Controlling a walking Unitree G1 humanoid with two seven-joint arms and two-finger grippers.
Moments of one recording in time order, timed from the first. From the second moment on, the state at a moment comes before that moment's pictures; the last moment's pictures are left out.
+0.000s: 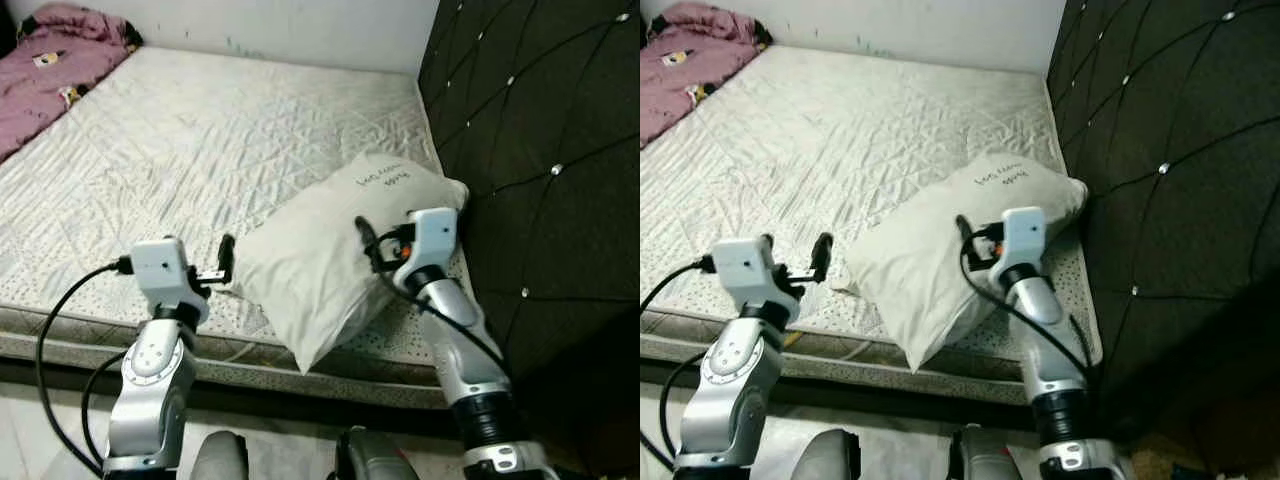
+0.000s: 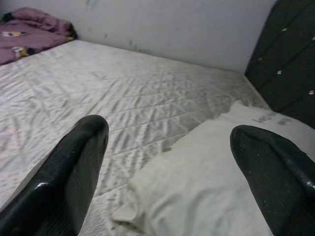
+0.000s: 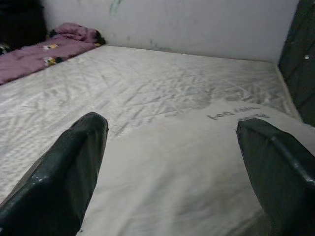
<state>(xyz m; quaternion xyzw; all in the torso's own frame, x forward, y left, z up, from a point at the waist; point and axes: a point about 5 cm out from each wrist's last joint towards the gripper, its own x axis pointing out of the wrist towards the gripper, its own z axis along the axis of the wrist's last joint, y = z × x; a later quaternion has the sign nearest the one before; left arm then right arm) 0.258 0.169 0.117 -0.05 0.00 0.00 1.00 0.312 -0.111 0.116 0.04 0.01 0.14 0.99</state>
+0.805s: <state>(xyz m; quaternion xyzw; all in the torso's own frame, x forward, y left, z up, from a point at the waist) 0.257 0.171 0.116 -0.06 0.00 0.01 1.00 0.312 -0.111 0.116 0.04 0.01 0.15 0.99</state>
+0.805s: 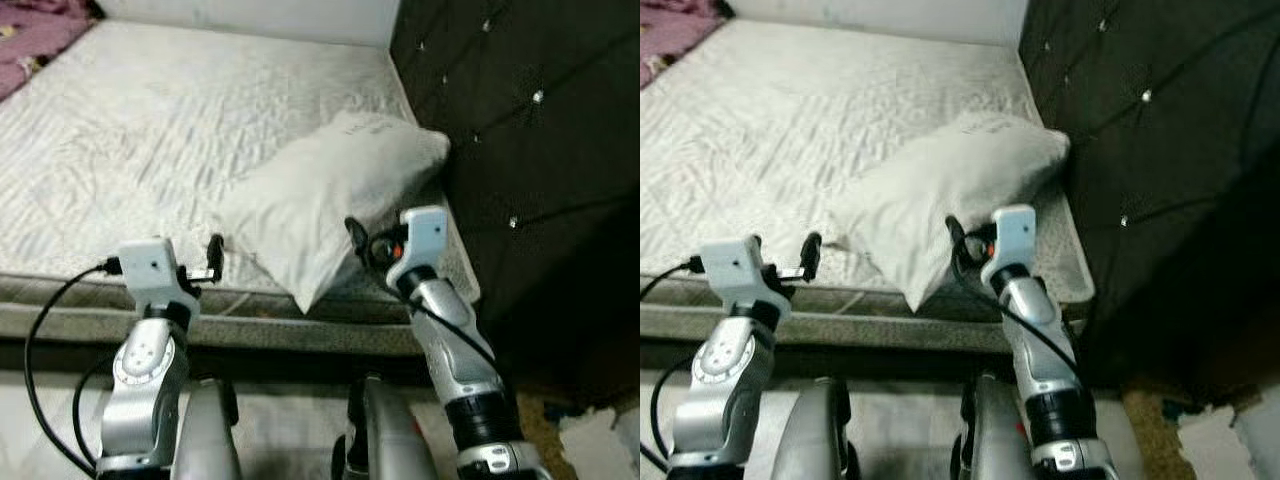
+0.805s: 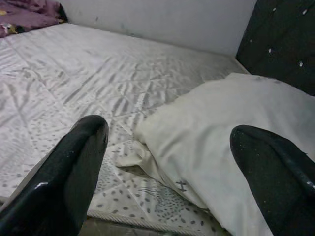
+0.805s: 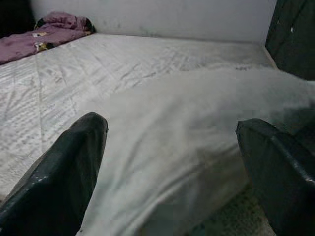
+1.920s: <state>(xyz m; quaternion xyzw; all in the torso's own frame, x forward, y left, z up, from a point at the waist) 0.266 0.163 0.132 -0.04 -0.02 -0.01 1.00 0.317 -0.128 0.129 0.04 -0.01 0.11 0.99</state>
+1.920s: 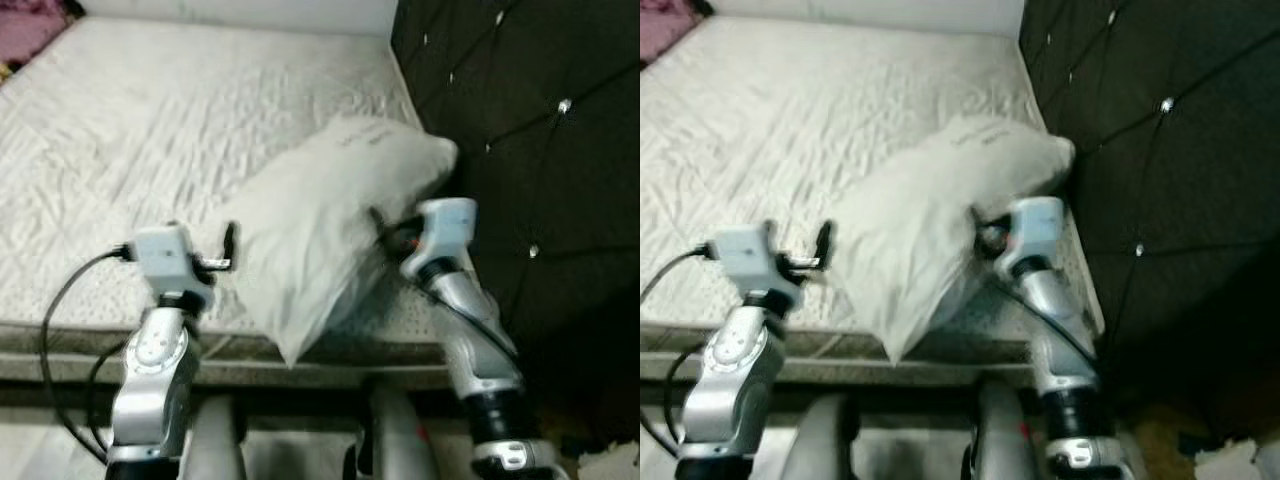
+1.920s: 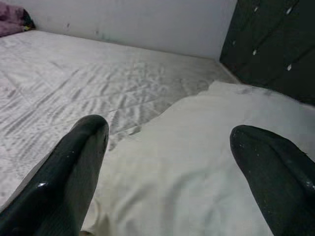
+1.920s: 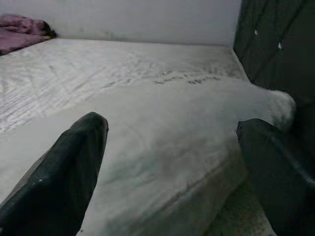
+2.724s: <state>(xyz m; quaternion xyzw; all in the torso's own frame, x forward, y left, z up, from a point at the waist) 0.235 0.160 0.111 -0.02 0.05 0.00 1.00 0.302 -0.111 0.103 0.03 0.11 0.17 0.98</state>
